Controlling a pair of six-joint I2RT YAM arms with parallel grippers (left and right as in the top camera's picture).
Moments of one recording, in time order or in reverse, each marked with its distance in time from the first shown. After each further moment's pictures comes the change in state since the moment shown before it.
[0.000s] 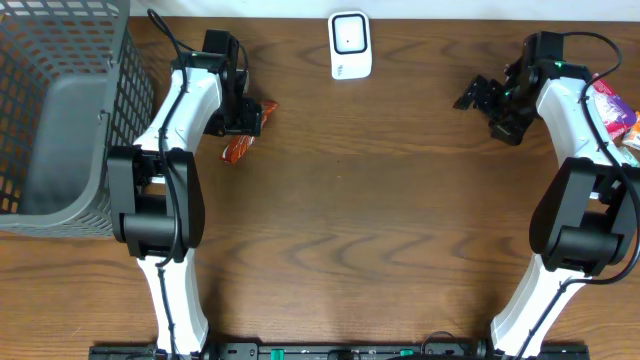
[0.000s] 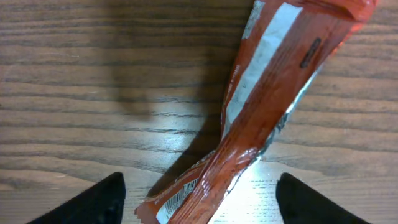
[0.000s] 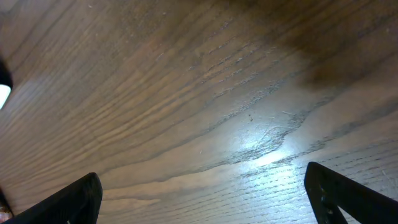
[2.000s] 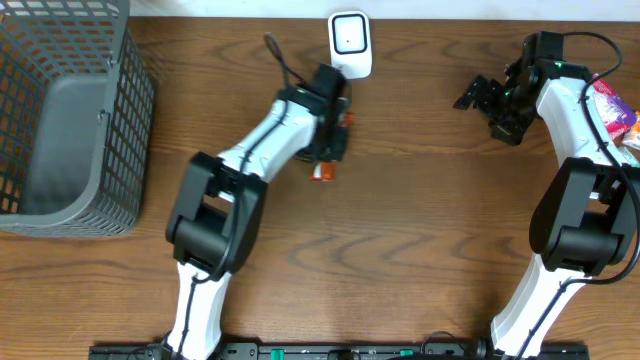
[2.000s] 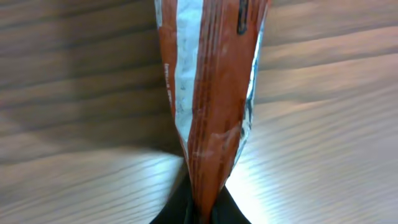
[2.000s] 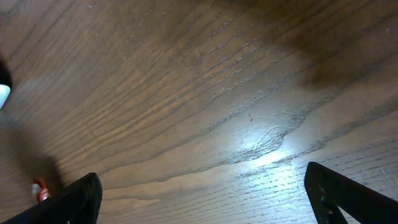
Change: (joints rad) left arm -0.401 0.000 -0.102 0.212 0.121 -0.203; right arm 0.000 0.000 0.000 0.000 0.000 0.000
